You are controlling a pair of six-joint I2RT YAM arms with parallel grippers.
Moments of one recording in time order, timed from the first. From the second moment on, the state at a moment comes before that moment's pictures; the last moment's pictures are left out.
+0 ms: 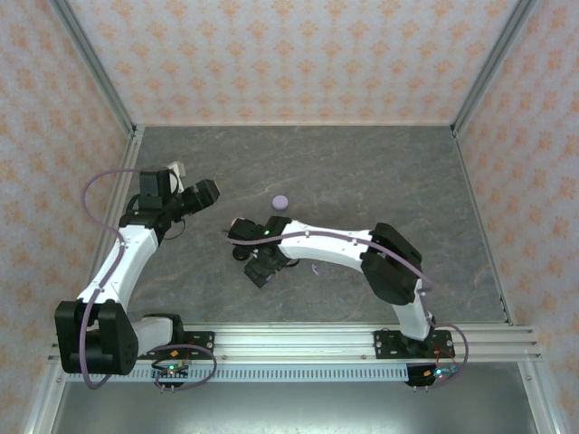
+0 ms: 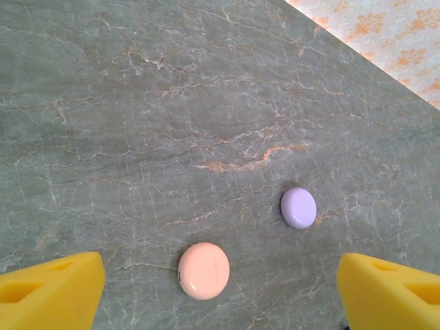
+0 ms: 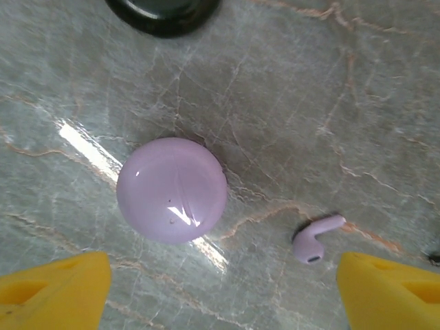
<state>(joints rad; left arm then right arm) 0.05 1.19 0.84 -0.38 0.30 -0.49 1.13 2.01 1.57 -0.98 0.12 0.29</state>
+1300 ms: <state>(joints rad) 0.05 1.16 0.84 -0.42 0.36 -0.46 1.13 2.09 1.56 -0.86 0.06 0.24</state>
